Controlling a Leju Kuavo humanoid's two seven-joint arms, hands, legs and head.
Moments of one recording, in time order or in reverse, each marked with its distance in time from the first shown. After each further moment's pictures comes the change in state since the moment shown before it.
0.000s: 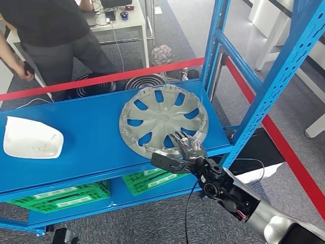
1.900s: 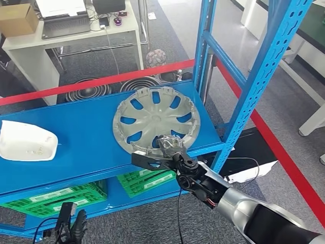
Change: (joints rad) left arm -0.137 -0.028 -0.024 -0.011 -0.049 -0.012 0.030; right arm -0.179 0.215 0.110 0.346 0.042 -0.012 -0.045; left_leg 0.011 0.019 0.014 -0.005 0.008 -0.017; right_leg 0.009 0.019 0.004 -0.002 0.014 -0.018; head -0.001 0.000
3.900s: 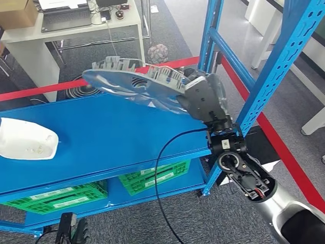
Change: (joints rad) left arm 0.065 -0.016 0.000 0.000 0.036 0.020 -0.100; right arm 0.048 -0.237 -0.266 -0.770 -0.390 -0.479 -0.081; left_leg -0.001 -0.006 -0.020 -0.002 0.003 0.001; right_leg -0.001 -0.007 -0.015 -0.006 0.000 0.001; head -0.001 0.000
